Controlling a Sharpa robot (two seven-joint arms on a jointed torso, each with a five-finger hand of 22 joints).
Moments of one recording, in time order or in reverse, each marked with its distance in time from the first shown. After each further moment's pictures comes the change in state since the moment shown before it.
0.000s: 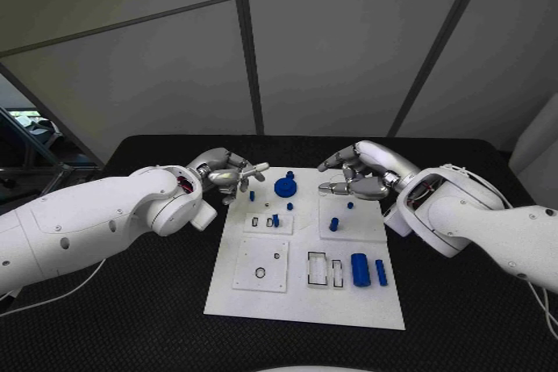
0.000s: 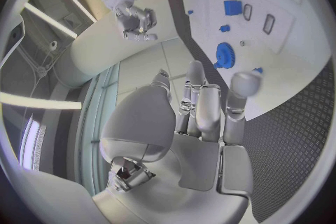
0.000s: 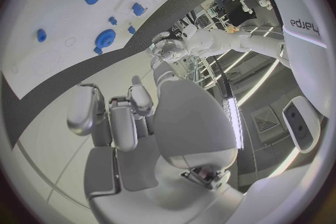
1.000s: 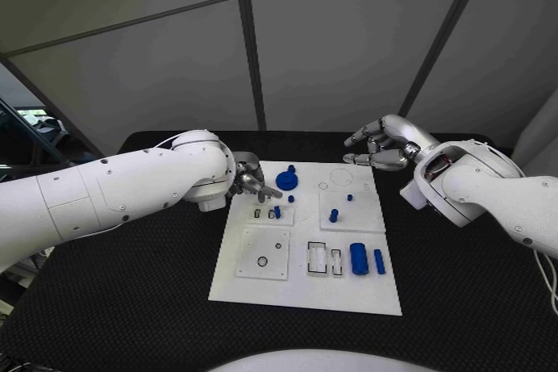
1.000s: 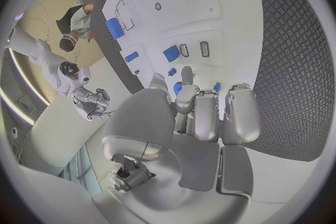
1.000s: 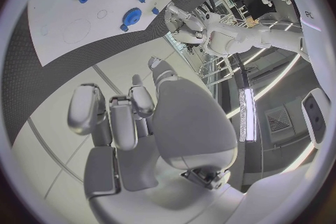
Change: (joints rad) left arm 0.133 0.208 -0.099 -0.111 -0.436 0.354 -0.471; left_hand -0.019 0.043 -0.091 0.008 0.000 -0.073 -0.034 0.225 0.213 0.056 -0.024 0.254 0.287 0.000 -0.020 0.062 0.050 0.000 0.082 -0.023 0.167 0.271; right arm 0.022 0.005 0.005 -0.109 0.055 -0.010 -0.068; right_hand 0.021 -0.005 -0.009 -0.002 0.161 0.009 -0.009 0.019 -0.006 0.020 -0.009 0.013 0.007 0.000 -0.008 -0.022 0.000 0.000 0.004 -0.004 -0.009 -0.004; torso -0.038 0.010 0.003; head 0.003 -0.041
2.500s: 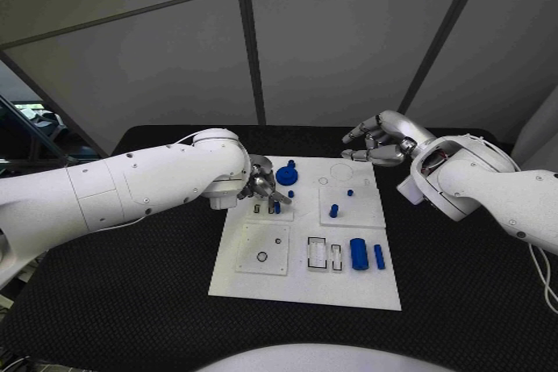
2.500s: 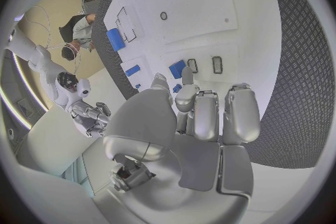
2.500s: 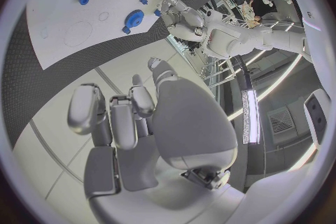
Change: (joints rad) left arm 0.006 0.091 -0.028 -0.062 0.020 0.091 -0.016; left_hand 0.025 0.025 -0.007 -0.001 0.000 -0.021 0.004 0.004 0.024 -0.011 -0.003 -0.010 -0.027 0.000 0.000 0.000 0.000 0.000 0.000 0.000 0.004 0.010; right arm 0.000 0.019 0.000 -0.016 -0.007 0.010 -0.022; right_hand 0.000 0.000 0.003 0.003 0.044 0.000 0.000 0.000 -0.001 0.003 -0.004 0.000 -0.001 -0.004 -0.004 -0.004 0.000 0.000 0.000 0.000 -0.004 -0.002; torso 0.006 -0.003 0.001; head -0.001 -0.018
